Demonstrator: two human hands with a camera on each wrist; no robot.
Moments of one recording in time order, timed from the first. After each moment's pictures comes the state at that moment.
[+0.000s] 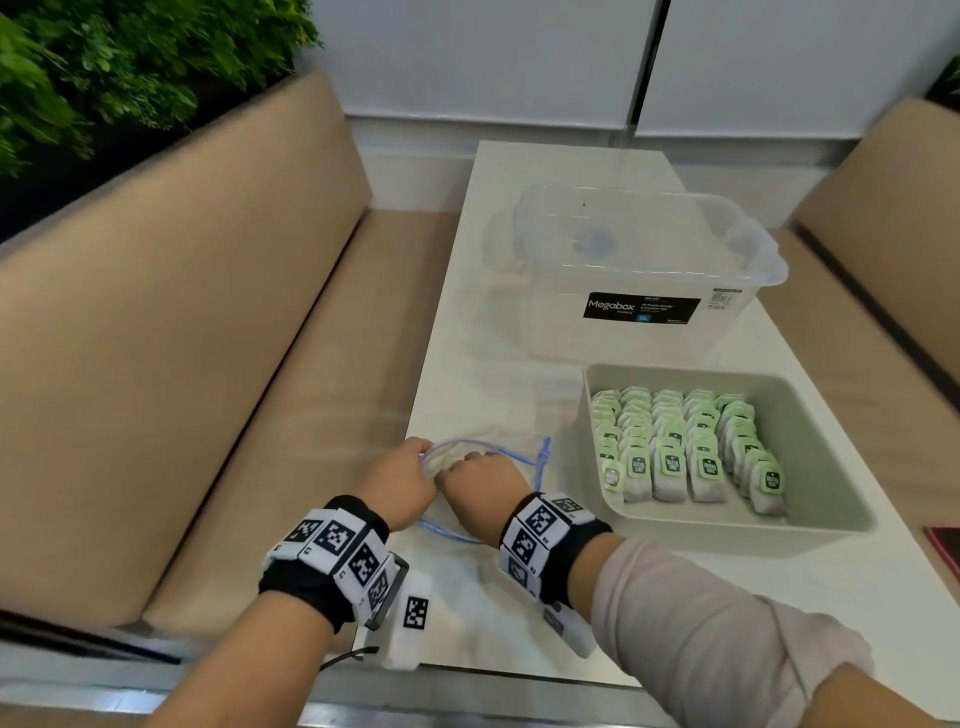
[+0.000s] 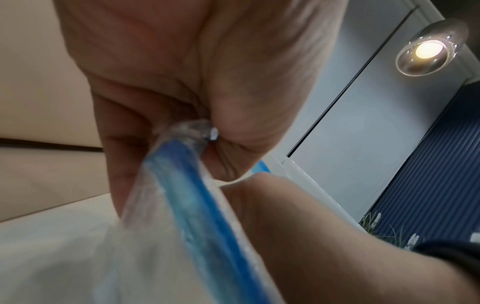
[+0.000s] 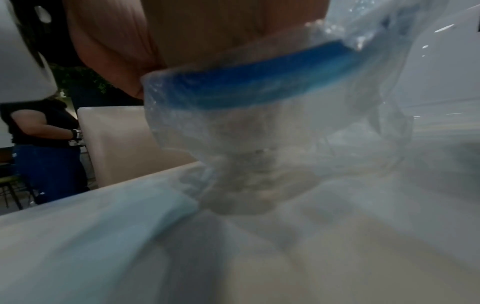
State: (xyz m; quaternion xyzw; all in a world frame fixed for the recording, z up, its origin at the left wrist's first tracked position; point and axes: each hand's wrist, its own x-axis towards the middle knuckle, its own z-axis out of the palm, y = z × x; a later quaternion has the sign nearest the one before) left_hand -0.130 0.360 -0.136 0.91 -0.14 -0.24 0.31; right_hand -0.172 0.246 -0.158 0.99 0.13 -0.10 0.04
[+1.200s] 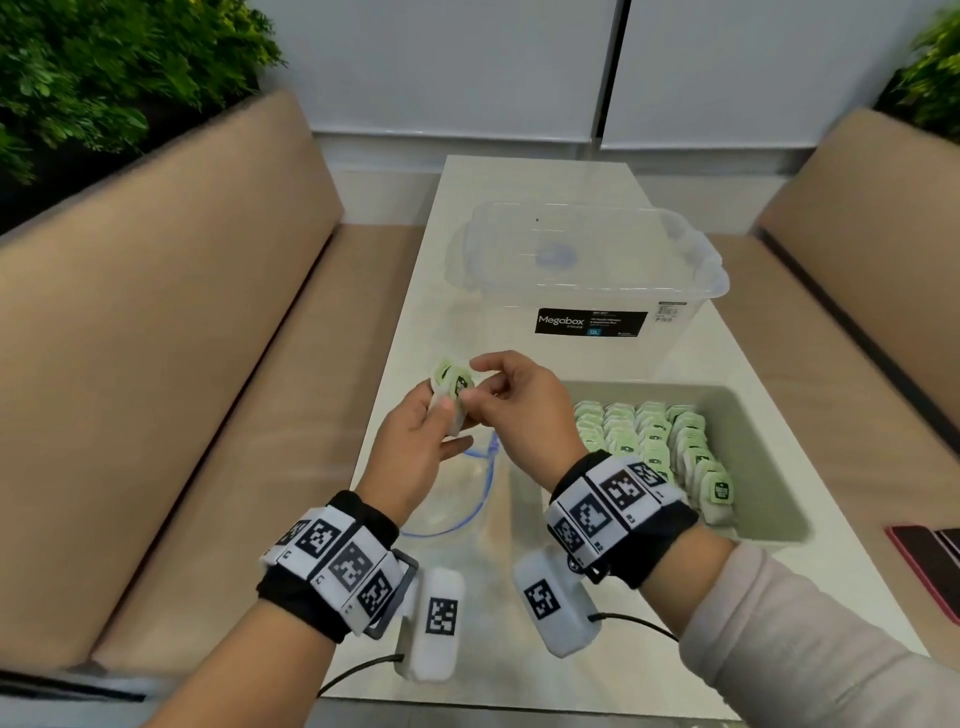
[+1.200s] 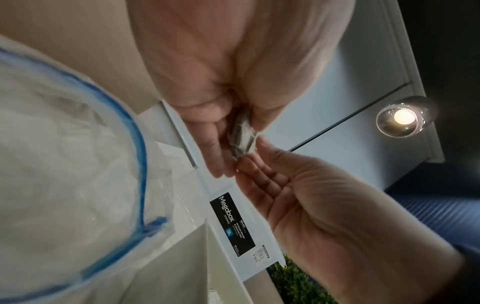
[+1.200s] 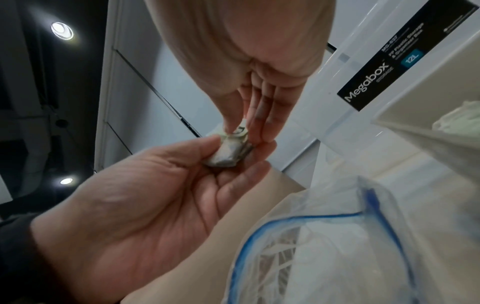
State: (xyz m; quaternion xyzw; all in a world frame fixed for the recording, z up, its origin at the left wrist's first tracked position) left_hand -0.148 0.285 -0.093 0.69 -0.15 -0.18 0.68; right_hand -0.179 0.164 -0.079 0.78 -0.14 0.17 -0.58
